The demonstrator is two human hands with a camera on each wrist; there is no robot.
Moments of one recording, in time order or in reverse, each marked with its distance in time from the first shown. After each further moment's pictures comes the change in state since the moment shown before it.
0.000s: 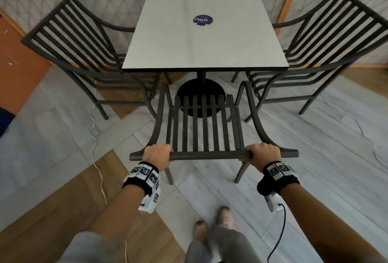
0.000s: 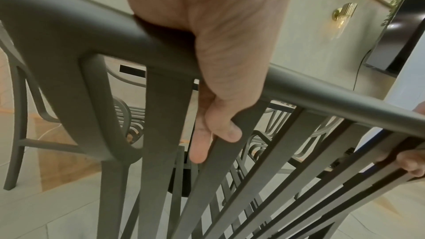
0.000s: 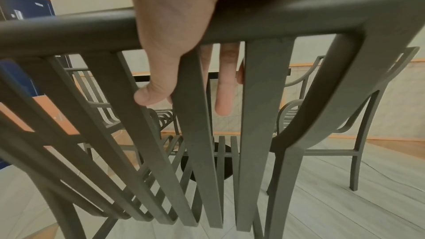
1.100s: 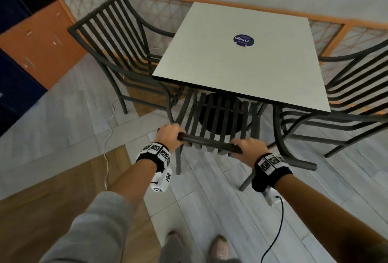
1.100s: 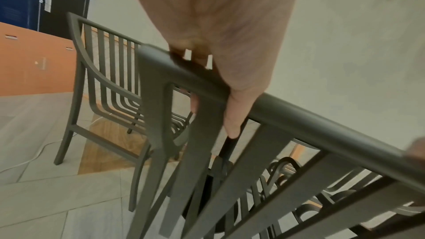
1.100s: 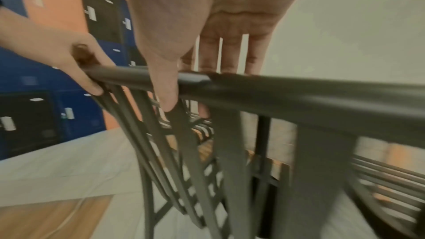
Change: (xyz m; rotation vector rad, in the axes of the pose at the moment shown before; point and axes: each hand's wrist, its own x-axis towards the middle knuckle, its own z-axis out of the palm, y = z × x) left_hand 0.100 -0.051 -0.061 -0.390 0.242 -0.021; right_hand 0.138 -0.066 -0.087 0.048 -0.042 -0.428
